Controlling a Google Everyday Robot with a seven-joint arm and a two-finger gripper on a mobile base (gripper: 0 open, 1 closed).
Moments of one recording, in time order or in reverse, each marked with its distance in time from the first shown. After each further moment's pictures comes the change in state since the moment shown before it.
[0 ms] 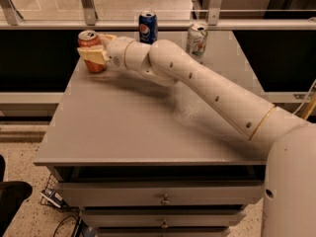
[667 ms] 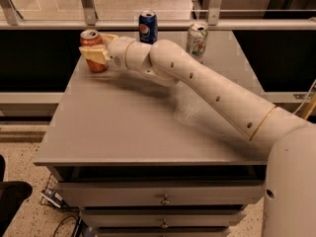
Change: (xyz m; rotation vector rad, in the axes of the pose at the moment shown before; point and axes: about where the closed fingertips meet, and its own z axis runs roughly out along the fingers) arm 0.000 -0.002 -0.002 0.004 0.001 0.000
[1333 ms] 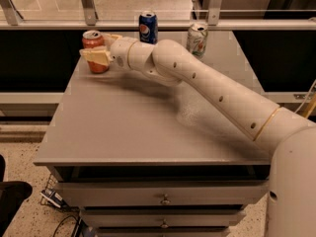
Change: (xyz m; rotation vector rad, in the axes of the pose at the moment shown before) arm 0.001 -0.004 -0.008 0.009 0.010 0.009
